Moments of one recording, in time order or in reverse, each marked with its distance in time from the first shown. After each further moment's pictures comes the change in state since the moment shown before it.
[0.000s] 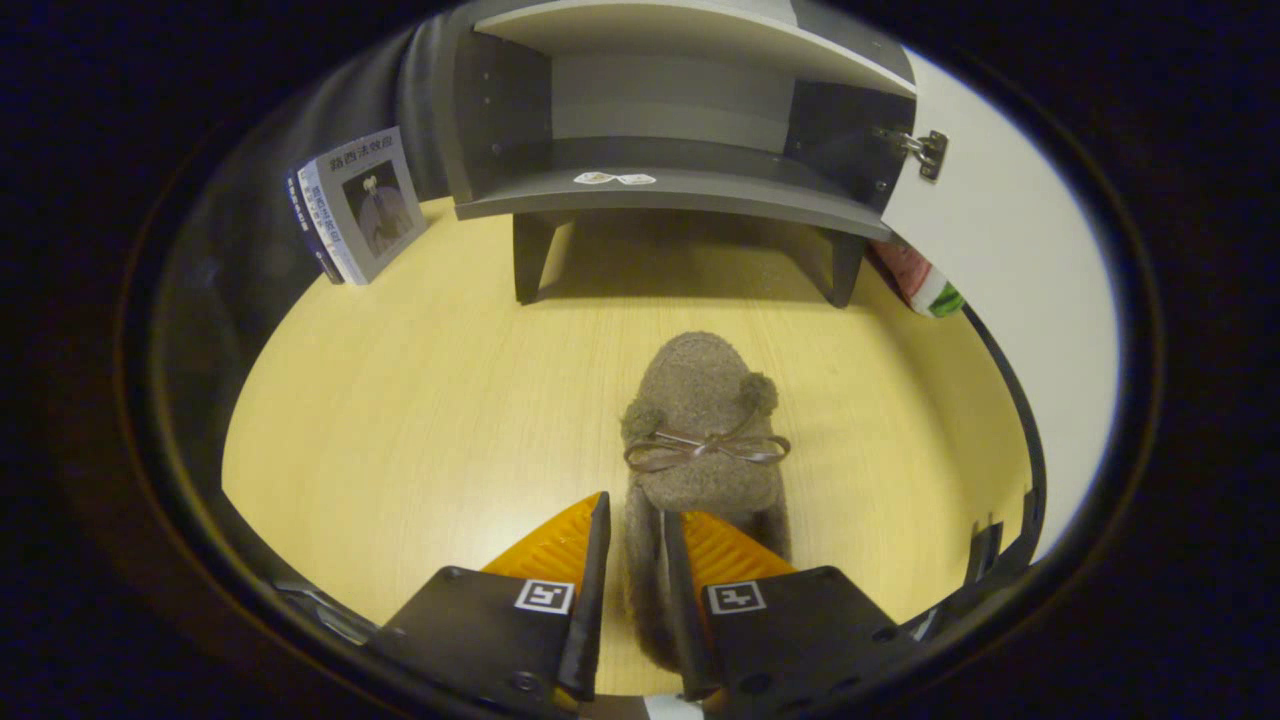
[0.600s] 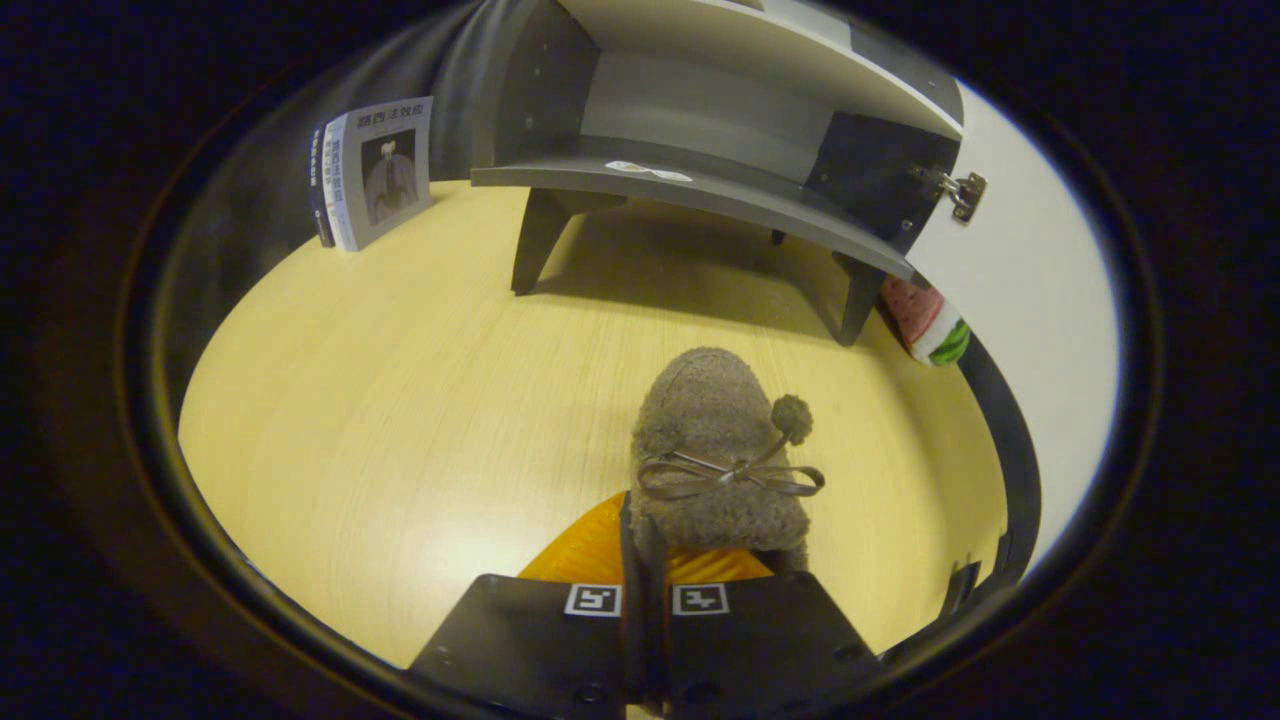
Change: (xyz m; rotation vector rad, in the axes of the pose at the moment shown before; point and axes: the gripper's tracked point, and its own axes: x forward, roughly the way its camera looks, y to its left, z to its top) arm 0.012 -0.012 0.010 -0.077 -0.080 -0.049
